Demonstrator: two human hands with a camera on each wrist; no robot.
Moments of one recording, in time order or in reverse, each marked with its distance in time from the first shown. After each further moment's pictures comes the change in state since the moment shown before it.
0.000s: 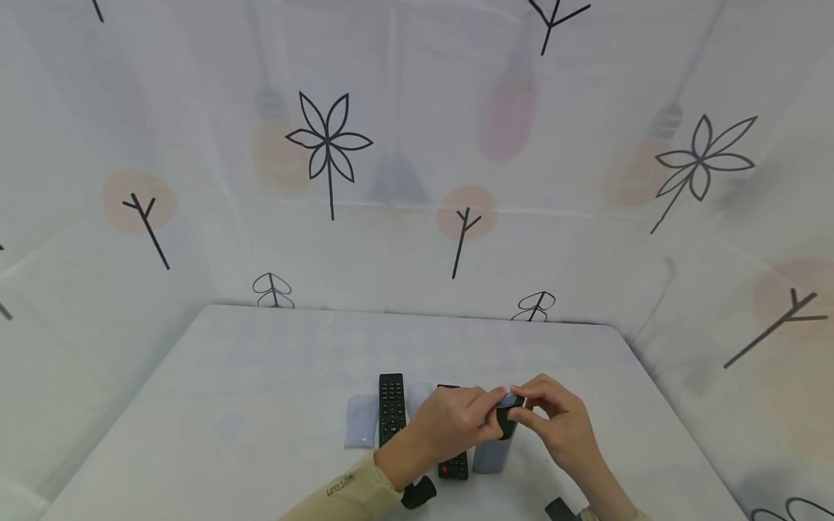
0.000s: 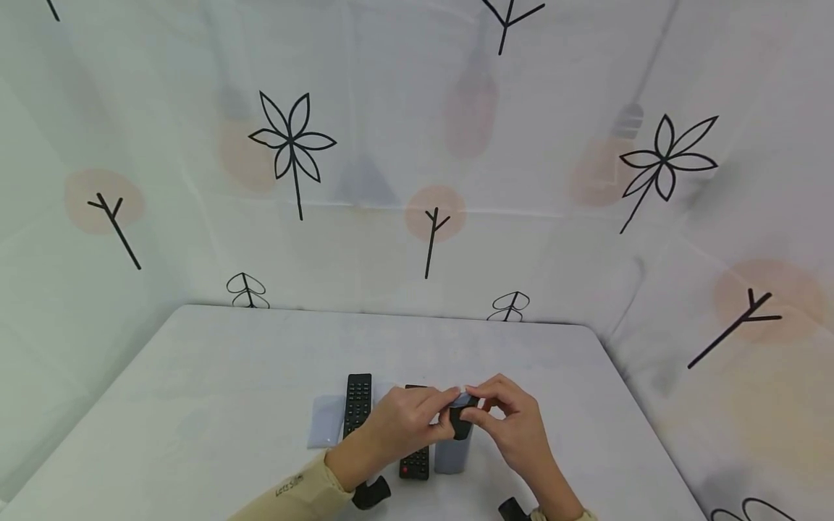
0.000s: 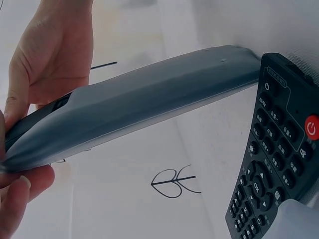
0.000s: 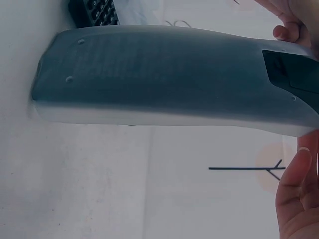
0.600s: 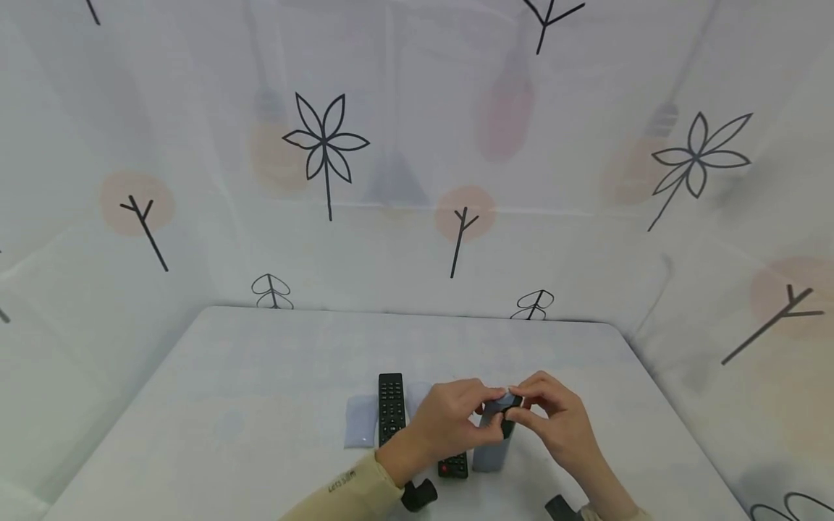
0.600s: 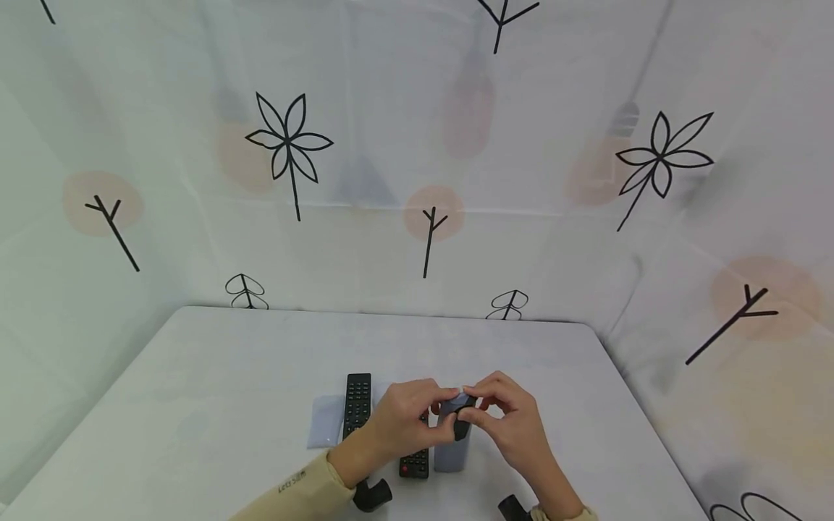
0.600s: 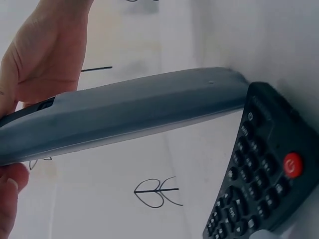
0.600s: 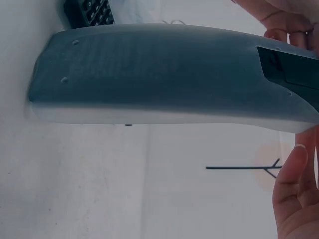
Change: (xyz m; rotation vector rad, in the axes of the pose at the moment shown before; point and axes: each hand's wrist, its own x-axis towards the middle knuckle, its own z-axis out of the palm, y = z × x) left_hand -0.005 -0.003 0.011 -0.382 0.093 -0.088; right_hand -0.002 0.002 -0.003 0.060 -0.043 -0.034
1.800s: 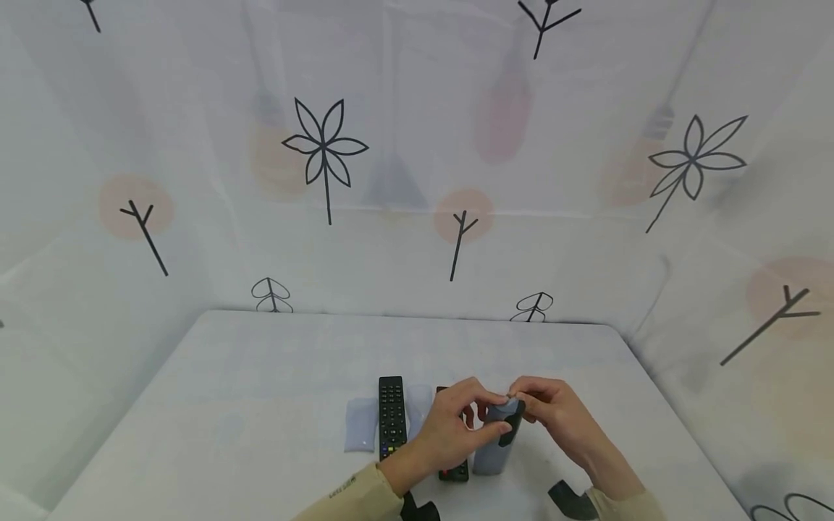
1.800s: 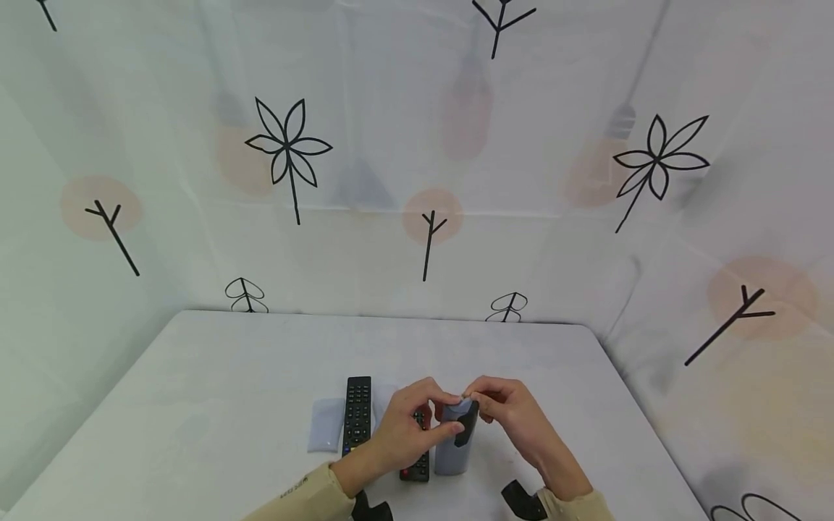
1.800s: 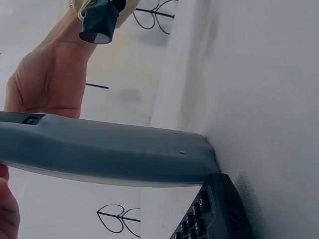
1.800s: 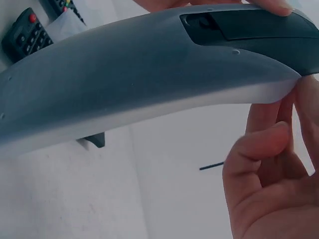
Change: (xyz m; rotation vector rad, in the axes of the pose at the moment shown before) left_hand -0.019 0.006 0.018 -0.474 0.074 -0.345; right_hand 0.016 0.010 -0.018 0.374 -0.266 0.327
